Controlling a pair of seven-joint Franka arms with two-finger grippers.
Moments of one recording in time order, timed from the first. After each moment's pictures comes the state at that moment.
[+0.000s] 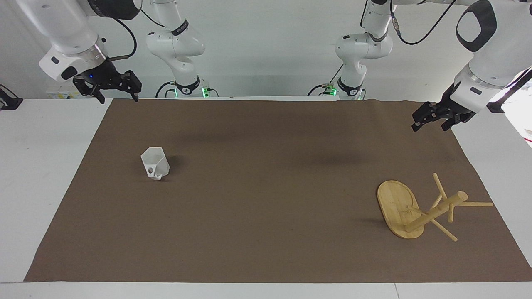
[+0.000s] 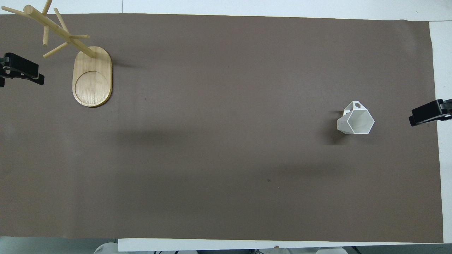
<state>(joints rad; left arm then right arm) -0.05 0.12 -0.02 -1.44 -0.05 1.49 -0.02 0.00 -0.05 -0.06 -1.58 -0.05 1.38 -0.16</state>
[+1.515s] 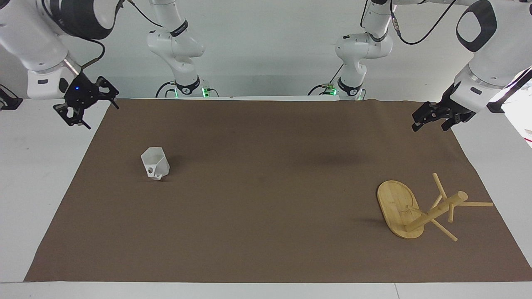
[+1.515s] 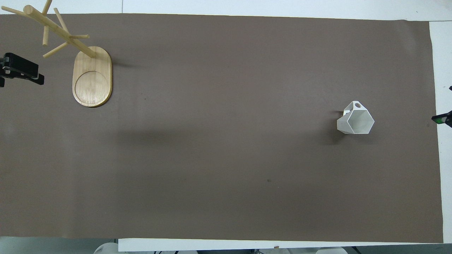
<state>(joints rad) -0.05 0.12 -0.02 -1.44 -0.05 1.49 -0.02 -0.22 0.07 -0.07 -1.62 0.12 1.58 -1.30</state>
